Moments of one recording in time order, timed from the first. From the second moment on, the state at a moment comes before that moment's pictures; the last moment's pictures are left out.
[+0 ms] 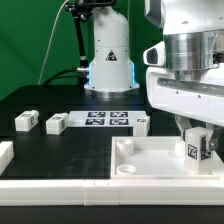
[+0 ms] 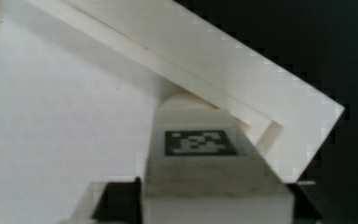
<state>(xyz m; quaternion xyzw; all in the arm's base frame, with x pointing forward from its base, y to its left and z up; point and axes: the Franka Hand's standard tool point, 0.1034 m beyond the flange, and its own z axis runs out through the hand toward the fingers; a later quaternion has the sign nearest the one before) 0.630 0.119 0.069 -0.87 0.48 -0.01 0.05</state>
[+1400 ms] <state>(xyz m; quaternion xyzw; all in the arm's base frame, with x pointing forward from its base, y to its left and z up) 0.635 0.119 0.074 -1.00 -0.09 -0.02 0.02</state>
